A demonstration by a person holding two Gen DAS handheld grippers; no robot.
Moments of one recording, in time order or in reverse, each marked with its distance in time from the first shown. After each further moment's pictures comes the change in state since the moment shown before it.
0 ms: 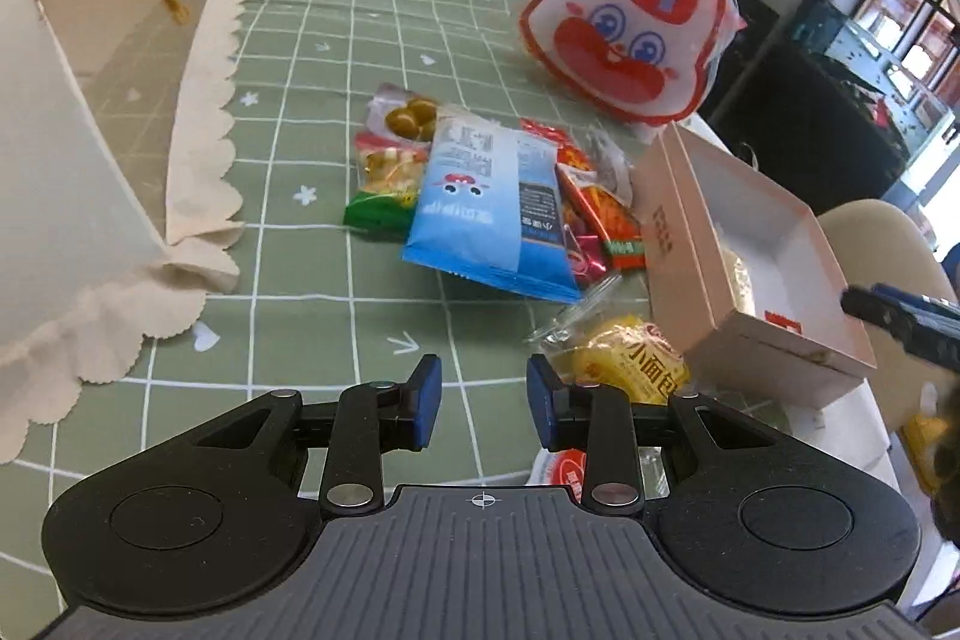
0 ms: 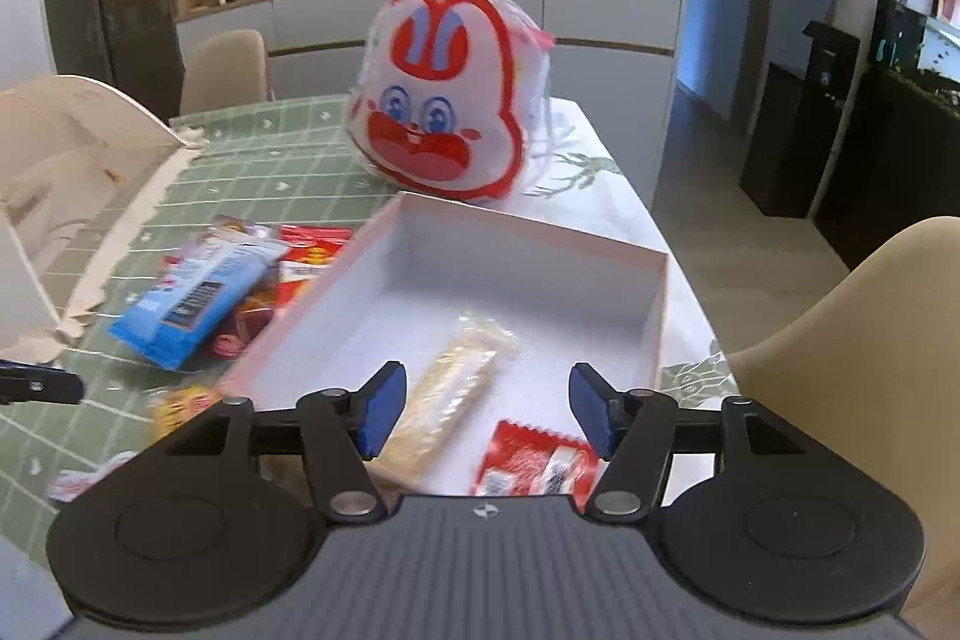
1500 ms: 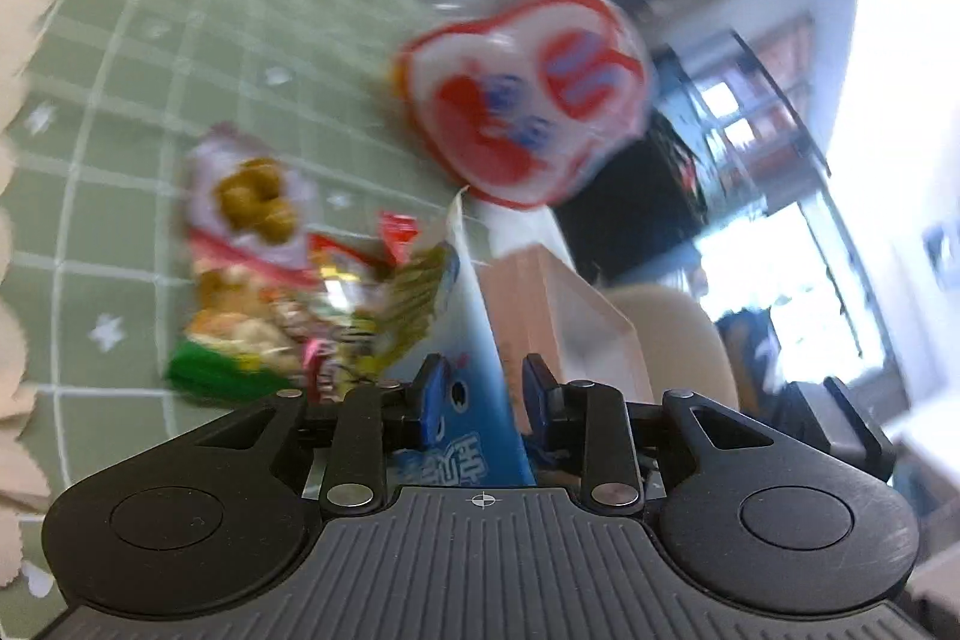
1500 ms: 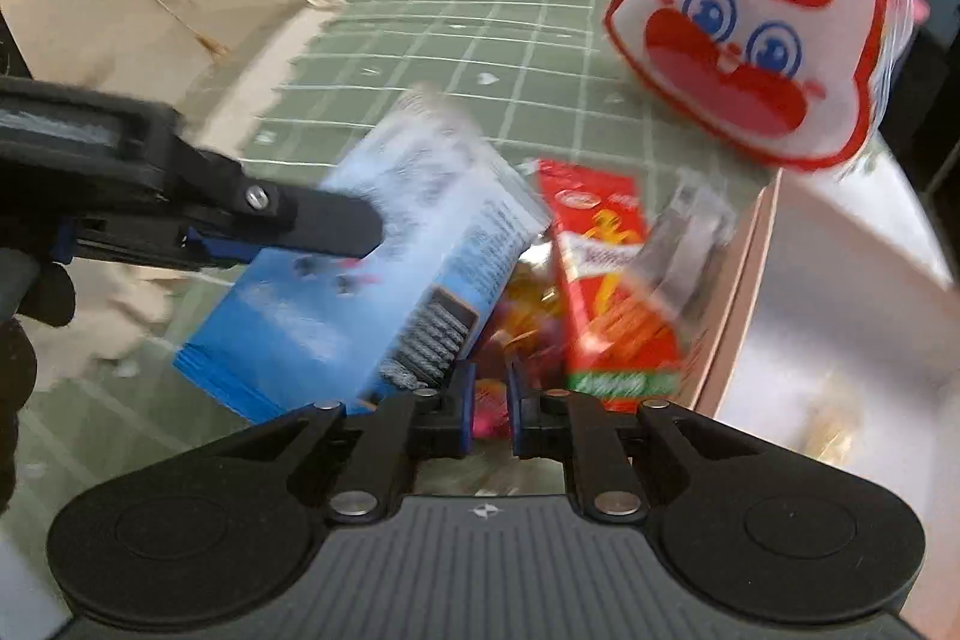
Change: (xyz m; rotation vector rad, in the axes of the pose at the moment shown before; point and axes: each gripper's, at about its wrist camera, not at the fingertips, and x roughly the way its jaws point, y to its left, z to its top) left arm 0.065 0.042 0.102 -0.140 0.077 -0.525; right arm 0.120 0.153 0.046 -0.126 0.273 0.198
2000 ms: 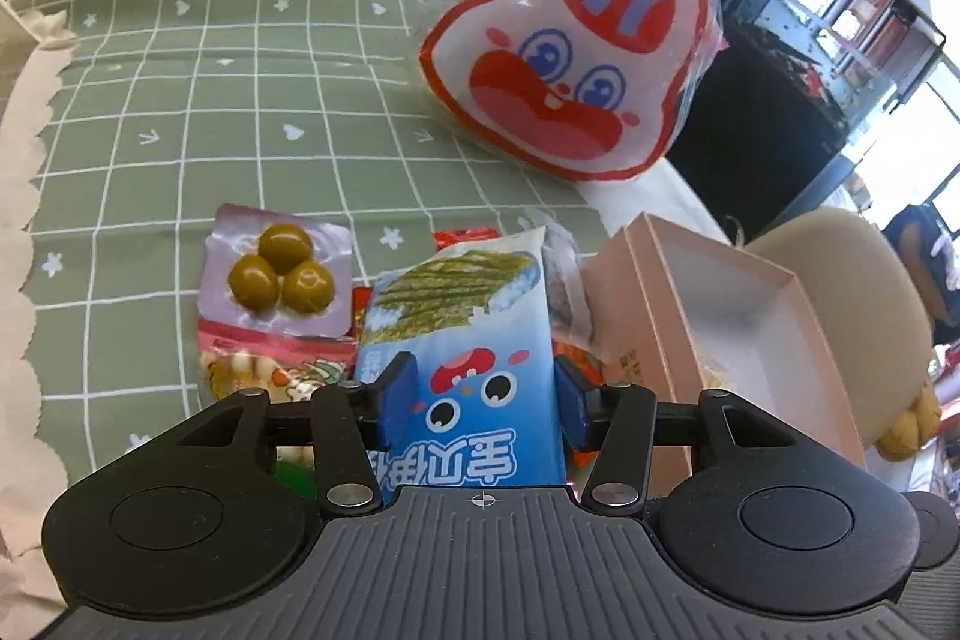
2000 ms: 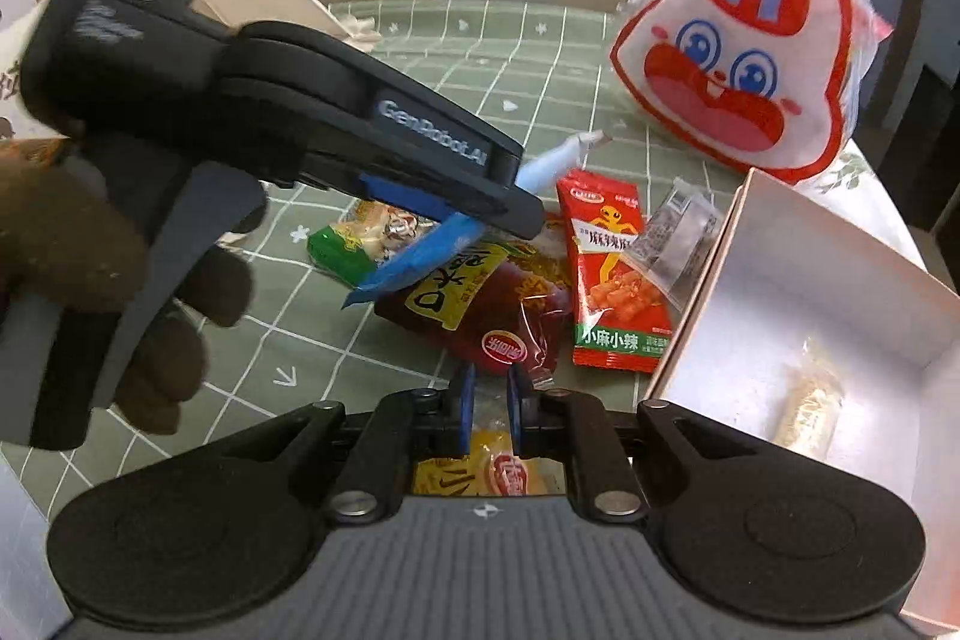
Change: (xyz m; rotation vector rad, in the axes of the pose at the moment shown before) left arm 0.062 -0.037 0.007 0.232 0.016 0.385; right arm -0.031 0.016 -0.030 -0.034 -0.102 -0.022
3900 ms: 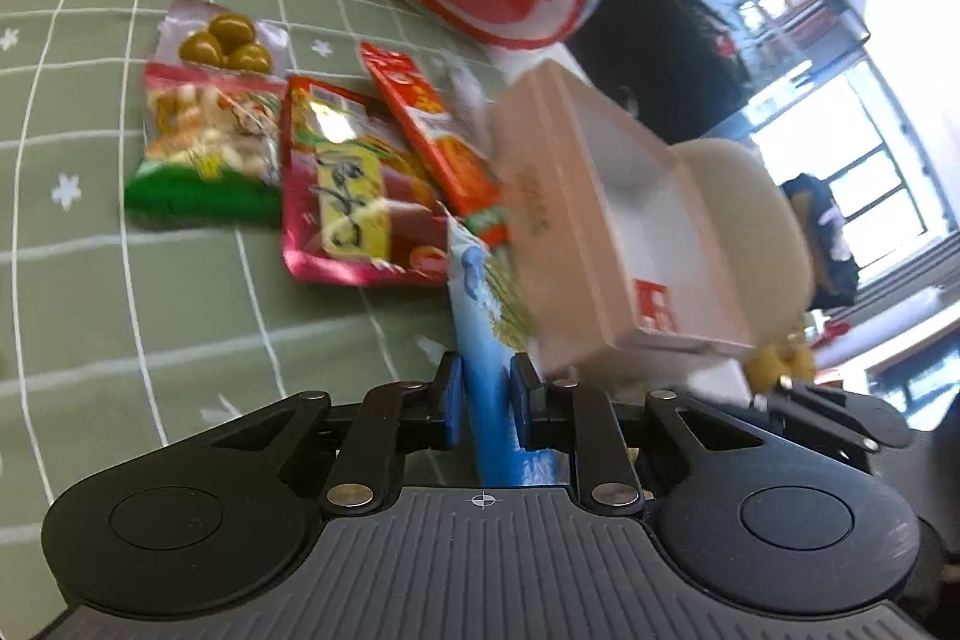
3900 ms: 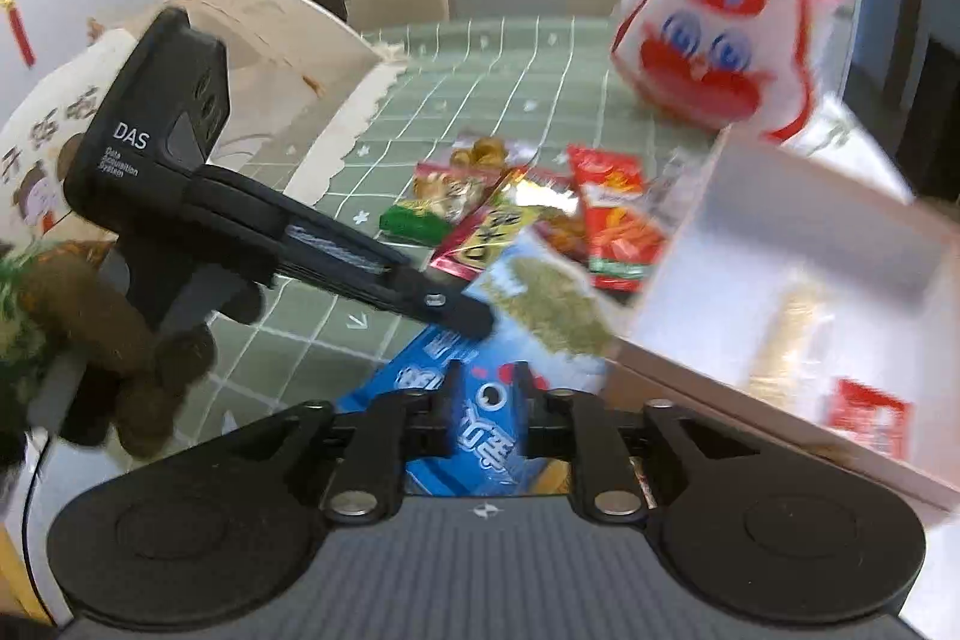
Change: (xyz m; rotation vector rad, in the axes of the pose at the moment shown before) left arm -0.029 0.019 -0.079 -0.078 0.152 -0.292; right arm -0.073 -0.025 -0.054 0.041 -0.046 0.057
